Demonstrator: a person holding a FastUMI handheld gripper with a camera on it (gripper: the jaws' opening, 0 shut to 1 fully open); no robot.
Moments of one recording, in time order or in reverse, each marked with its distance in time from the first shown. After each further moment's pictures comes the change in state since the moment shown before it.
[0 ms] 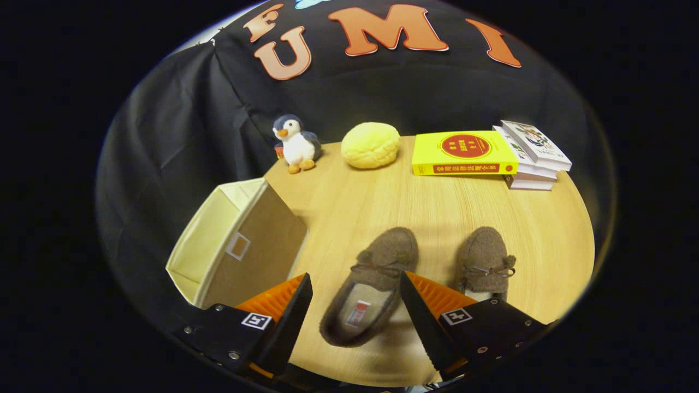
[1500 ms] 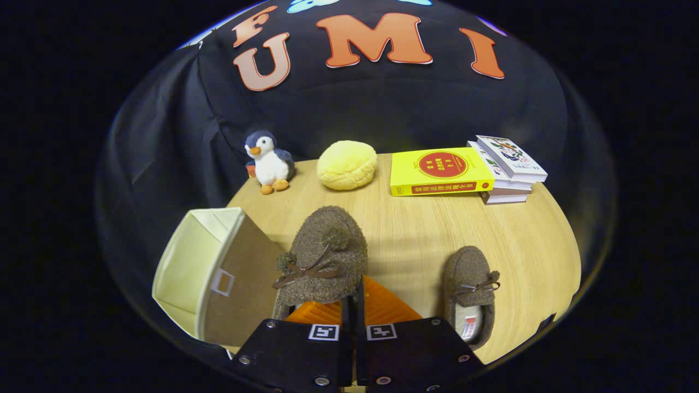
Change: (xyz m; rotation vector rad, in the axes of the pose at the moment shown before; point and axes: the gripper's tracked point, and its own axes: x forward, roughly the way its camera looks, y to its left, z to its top) arm -0.004 0.027 0.066 0.071 -0.105 -0.125
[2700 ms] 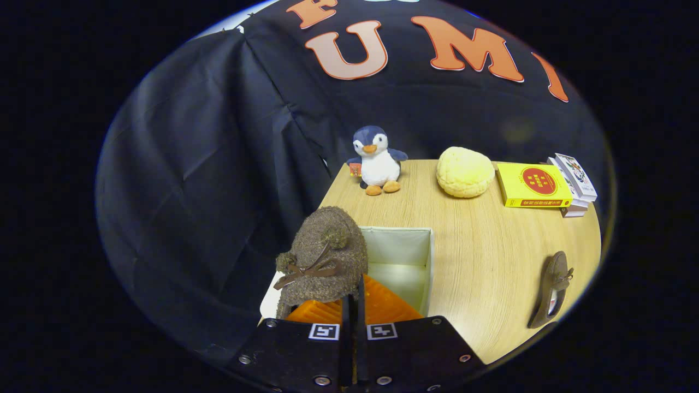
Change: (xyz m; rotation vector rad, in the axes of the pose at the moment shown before) arm 0.009 0.250 0.009 -0.076 0.083 0.174
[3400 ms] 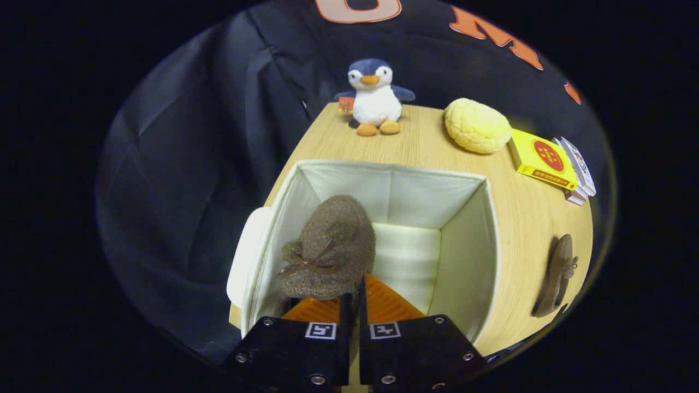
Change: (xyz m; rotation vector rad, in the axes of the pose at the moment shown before) arm 0.079 0.015 -0.070 -0.060 0.297 -0.120
